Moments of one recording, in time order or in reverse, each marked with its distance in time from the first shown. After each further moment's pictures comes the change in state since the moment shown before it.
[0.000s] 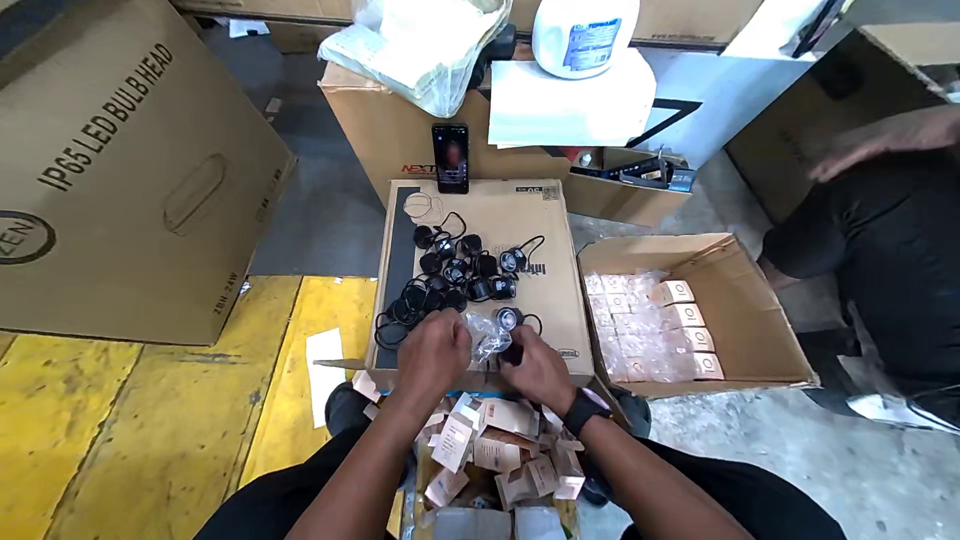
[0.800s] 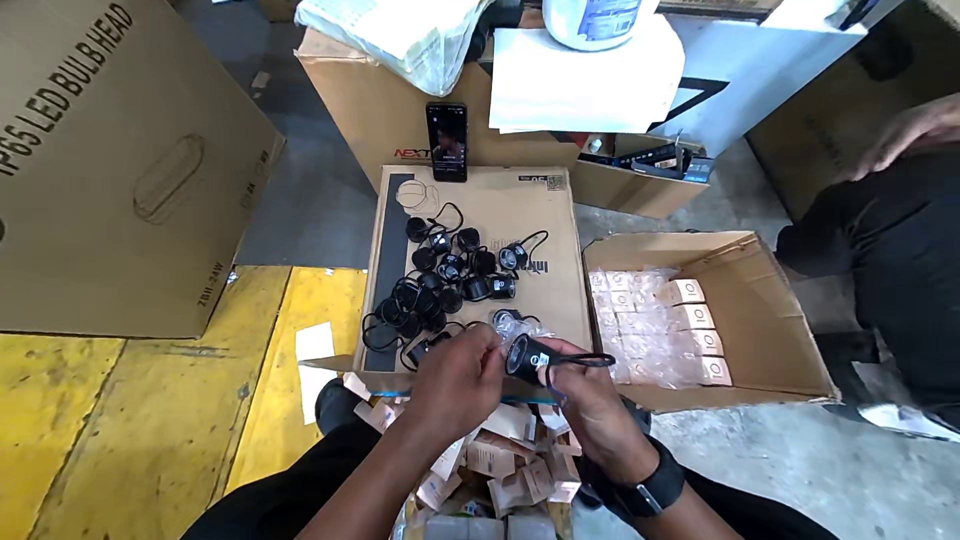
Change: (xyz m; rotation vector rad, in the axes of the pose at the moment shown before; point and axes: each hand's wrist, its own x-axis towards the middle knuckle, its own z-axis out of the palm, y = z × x) left_hand -0.011 0.028 0.008 -0.253 -0.155 0.180; right_hand -0.057 -0.025 -0.057 1.294 -0.019 -0.158
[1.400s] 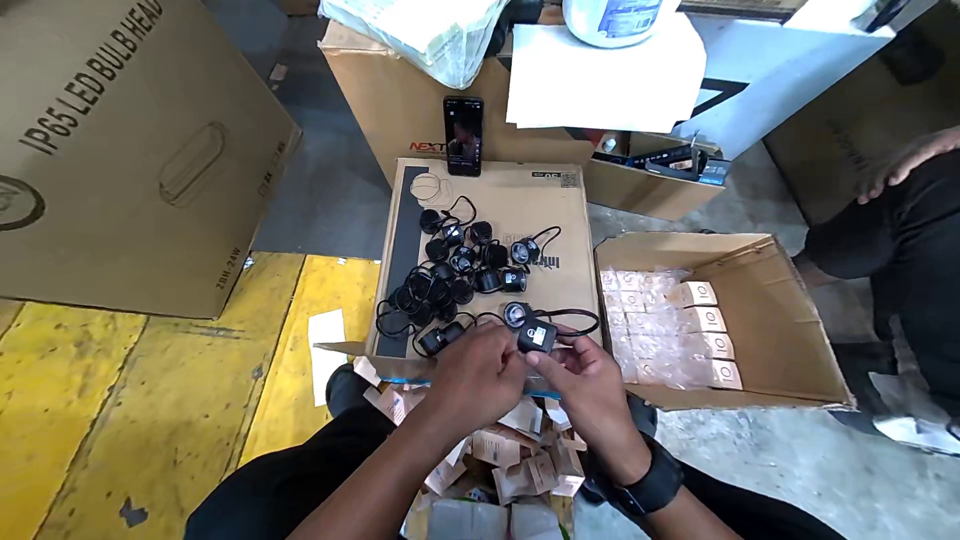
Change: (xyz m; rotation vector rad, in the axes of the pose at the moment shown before) left_hand -0.008 0.006 0.001 0.001 -0.073 -0.029; right_hand -0.004 0.005 0.019 -0.447 0.245 -0.064
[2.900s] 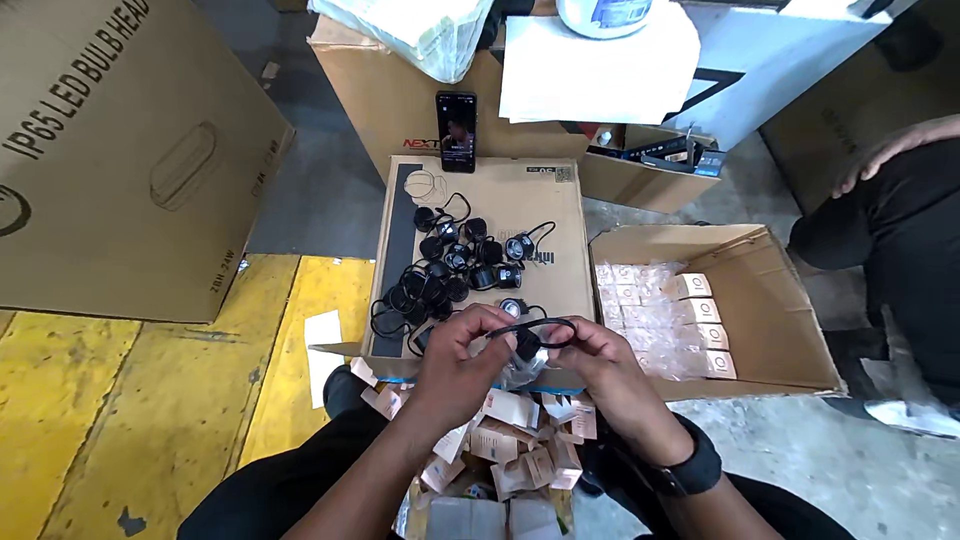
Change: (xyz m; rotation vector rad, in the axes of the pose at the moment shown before) left_hand -0.004 -0.003 -0.003 -0.704 0.235 0.293; right_hand 0.015 -0.021 -0.033 0.013 -0.279 -0.051
